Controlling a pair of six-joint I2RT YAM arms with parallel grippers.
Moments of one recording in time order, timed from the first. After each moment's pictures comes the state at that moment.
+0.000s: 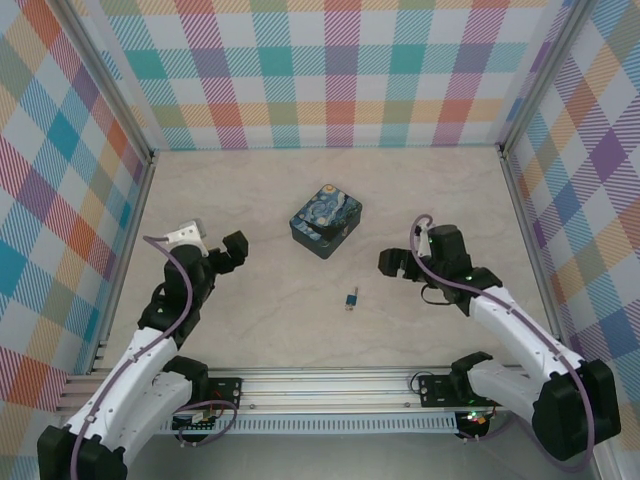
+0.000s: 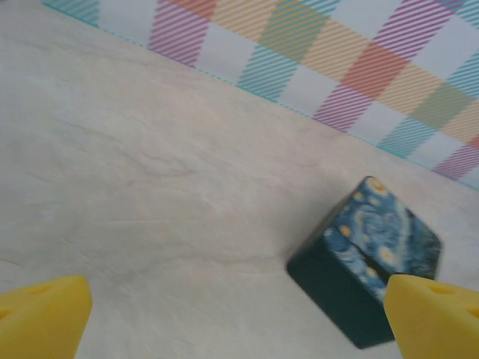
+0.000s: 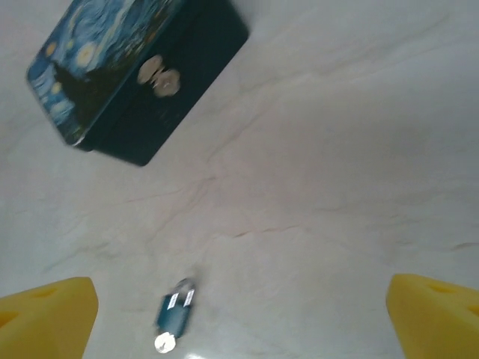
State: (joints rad) left arm -0.28 0.72 0.48 -0.11 -0.21 -0.48; right arm 0.36 1.01 0.63 -0.37 -0.15 0.43
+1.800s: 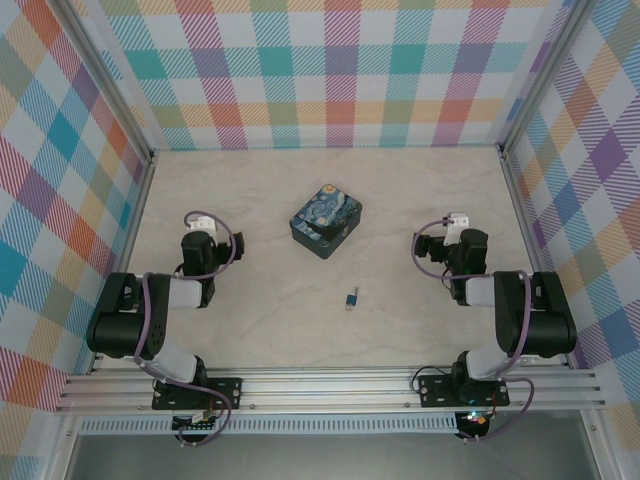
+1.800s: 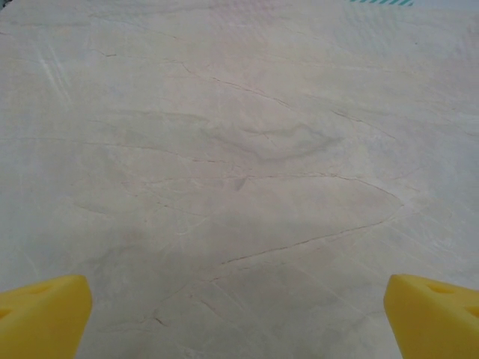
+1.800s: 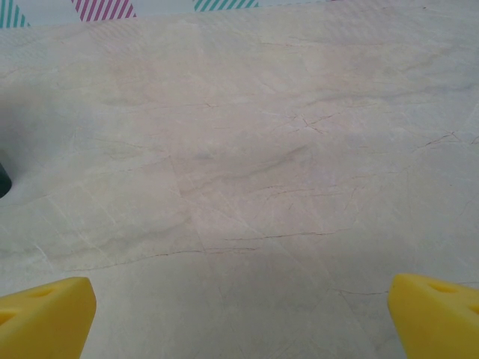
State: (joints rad) left arm -0.05 1.56 0.42 0.69 -0.09 -0.11; right arm -0.02 1.54 0.40 0.71 -0.17 0.03
